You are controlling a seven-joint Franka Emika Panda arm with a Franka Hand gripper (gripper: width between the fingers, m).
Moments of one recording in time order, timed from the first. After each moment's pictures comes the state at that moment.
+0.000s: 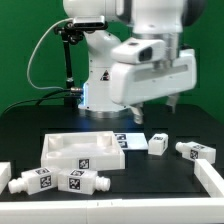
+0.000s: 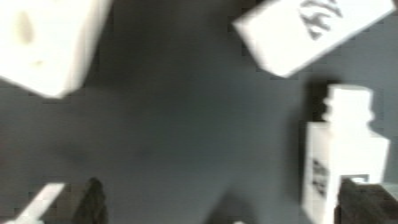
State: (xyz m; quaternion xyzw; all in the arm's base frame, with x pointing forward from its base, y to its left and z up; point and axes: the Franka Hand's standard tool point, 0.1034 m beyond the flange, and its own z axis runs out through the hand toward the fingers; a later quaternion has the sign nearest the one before) arm 0.464 0.063 0.097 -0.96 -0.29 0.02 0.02
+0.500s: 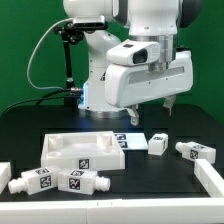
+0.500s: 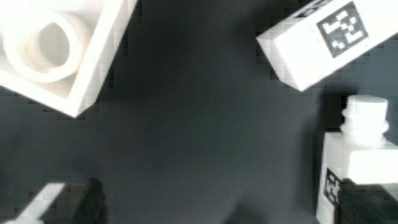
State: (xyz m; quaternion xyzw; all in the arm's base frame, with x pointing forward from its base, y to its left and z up) arm 0.460 0.065 0.088 -0.96 -0.29 0.03 0.02
